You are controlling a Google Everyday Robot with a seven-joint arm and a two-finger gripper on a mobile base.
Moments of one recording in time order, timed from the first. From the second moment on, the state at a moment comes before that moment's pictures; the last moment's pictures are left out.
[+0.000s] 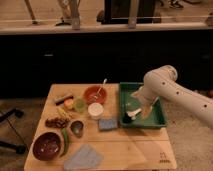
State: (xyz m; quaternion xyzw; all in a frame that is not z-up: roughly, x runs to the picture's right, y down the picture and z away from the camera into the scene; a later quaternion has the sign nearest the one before) arm 0.187 0.092 0.763 -0.24 -0.12 -0.14 0.95
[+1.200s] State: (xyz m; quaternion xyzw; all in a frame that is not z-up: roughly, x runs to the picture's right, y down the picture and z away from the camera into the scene) arm 0.224 0.087 0.813 -0.26 -0.11 -0.15 0.95
